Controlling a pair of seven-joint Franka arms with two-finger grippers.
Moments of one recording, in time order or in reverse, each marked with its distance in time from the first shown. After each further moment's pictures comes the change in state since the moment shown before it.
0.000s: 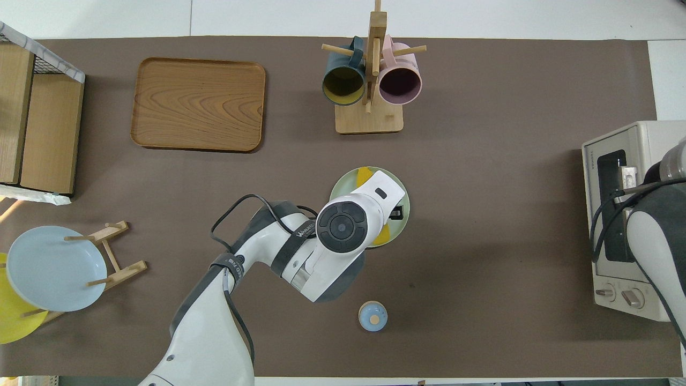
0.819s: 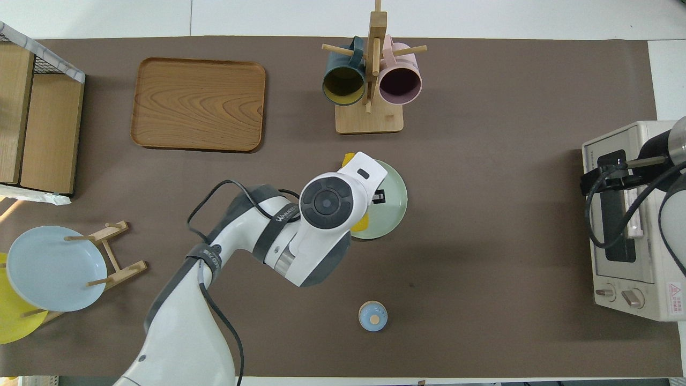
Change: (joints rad) left arm 0.016 -0.041 0.083 0.046 0.002 -0.153 -0.020; right arm 0.060 0.046 -0.003 0.209 0.200 -0.135 0.071
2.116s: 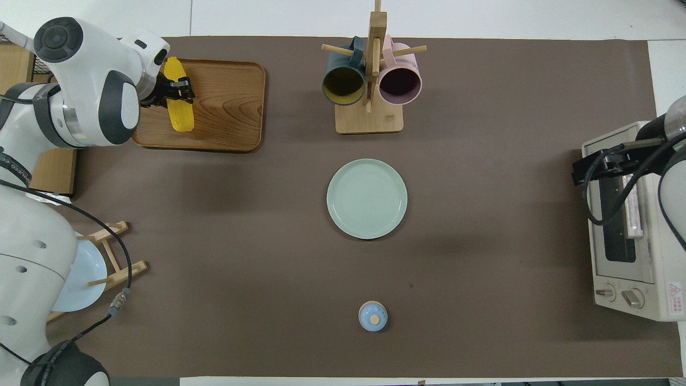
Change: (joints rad) left arm 0.635 0.270 -0.008 0.428 -0.002 -0.191 0.550; right arm 0.078 0.072 -0.069 0.099 0.002 -0.060 0.017
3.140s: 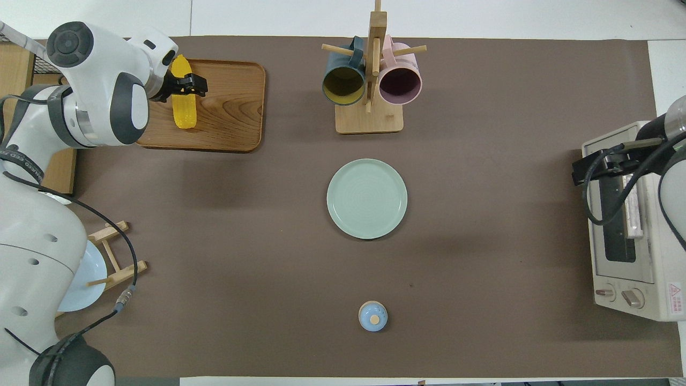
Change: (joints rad) left arm 0.002 0.017 -0.012 0.009 -0.009 0.042 0.048; right arm 0.000 0.000 0.000 0.000 0.000 0.000 0.000
